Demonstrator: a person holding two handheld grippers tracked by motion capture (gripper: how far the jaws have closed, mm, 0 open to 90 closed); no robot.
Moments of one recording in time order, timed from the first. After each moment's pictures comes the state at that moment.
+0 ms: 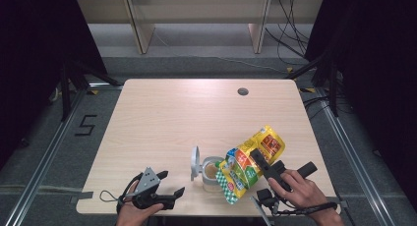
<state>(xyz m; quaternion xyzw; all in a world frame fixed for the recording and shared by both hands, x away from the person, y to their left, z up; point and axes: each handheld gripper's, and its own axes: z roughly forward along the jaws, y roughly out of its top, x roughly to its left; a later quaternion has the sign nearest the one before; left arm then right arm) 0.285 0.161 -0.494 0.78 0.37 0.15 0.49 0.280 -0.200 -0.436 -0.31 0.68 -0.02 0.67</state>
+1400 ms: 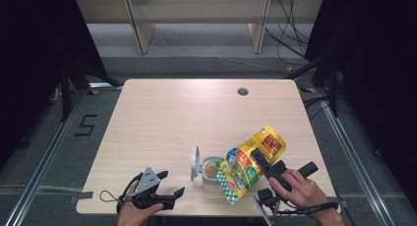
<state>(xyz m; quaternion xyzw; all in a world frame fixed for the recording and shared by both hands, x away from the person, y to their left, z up) 0.285 0.161 -0.494 0.78 0.37 0.15 0.49 0.279 -0.201 -0.434 -0.31 0.68 -0.02 0.66</state>
